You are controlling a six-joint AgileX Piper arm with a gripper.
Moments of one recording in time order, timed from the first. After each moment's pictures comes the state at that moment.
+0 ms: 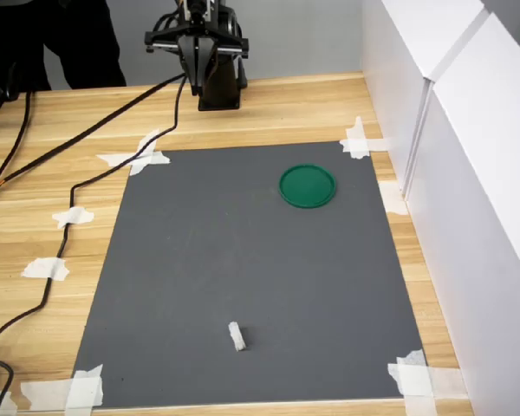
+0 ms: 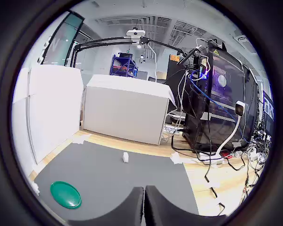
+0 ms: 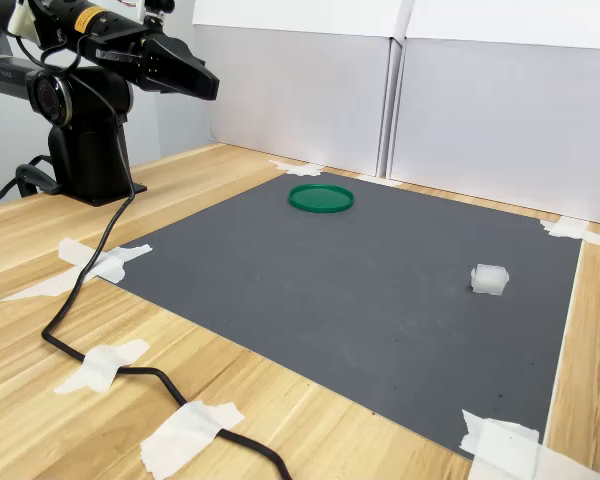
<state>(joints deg) 1.1 2.0 -2.1 10.4 8.4 -21.8</state>
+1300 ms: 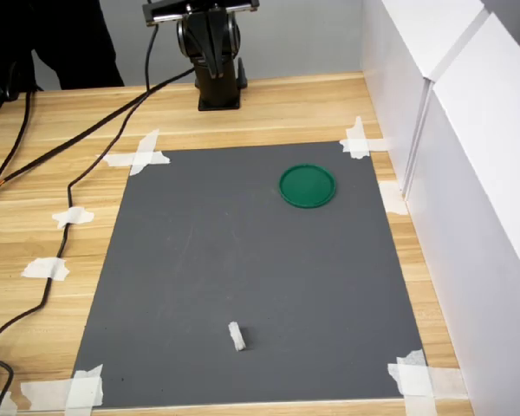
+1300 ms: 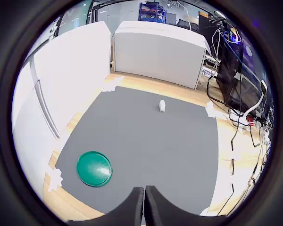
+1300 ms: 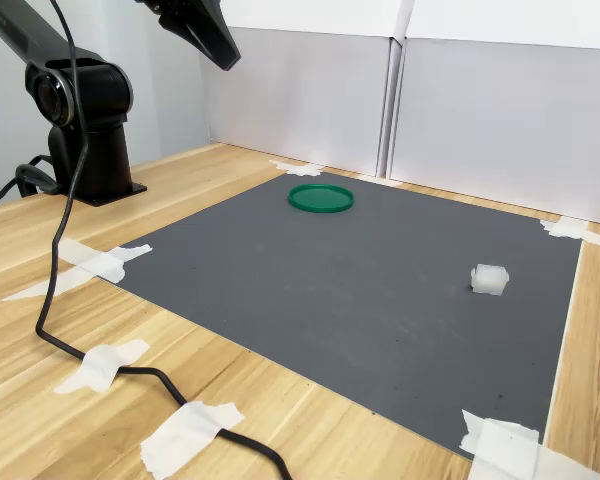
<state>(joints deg) 3.5 35.9 -35.4 9.9 43.3 -21.3</state>
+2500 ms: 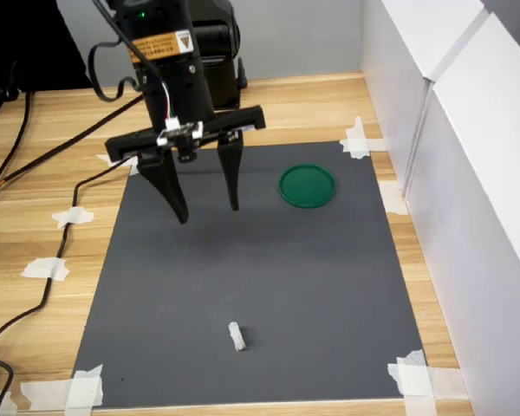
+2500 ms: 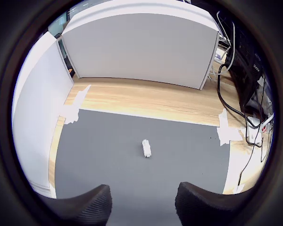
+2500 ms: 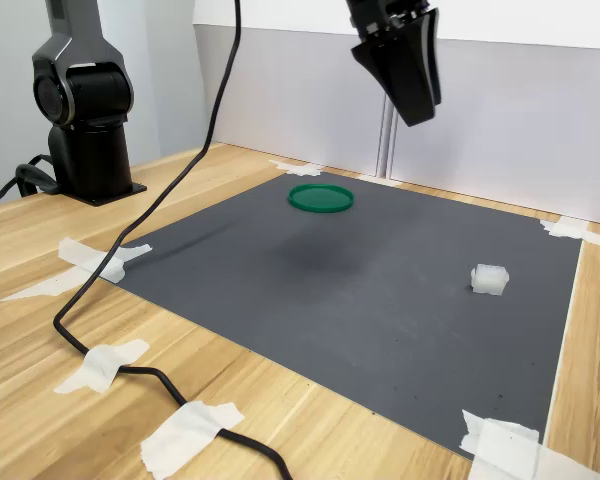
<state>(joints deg) 3.4 93.3 -77.7 8.3 43.1 -12.7</state>
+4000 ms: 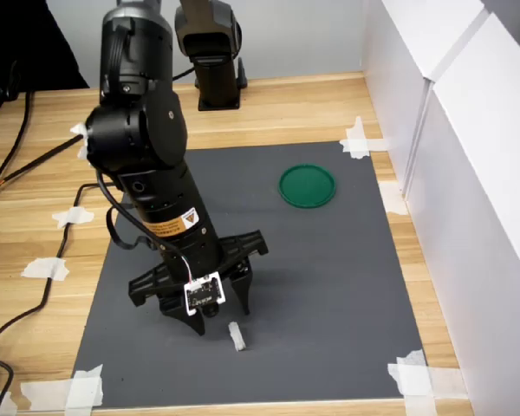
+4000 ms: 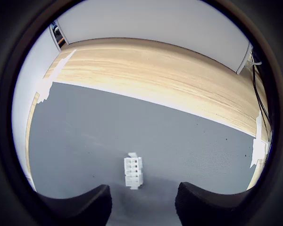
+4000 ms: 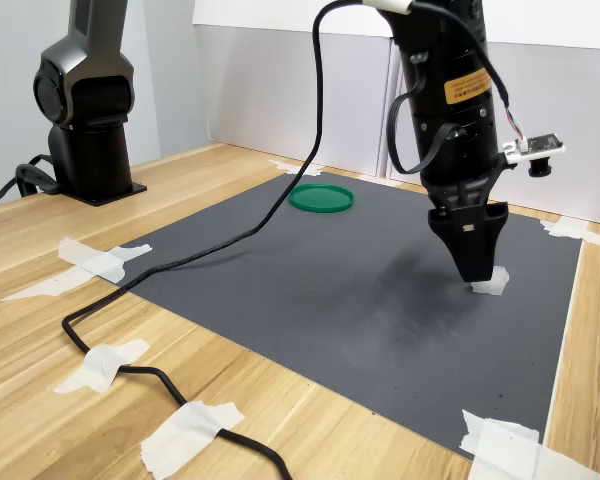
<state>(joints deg) 1.1 115.8 -87.8 13.8 40.9 -28.6</state>
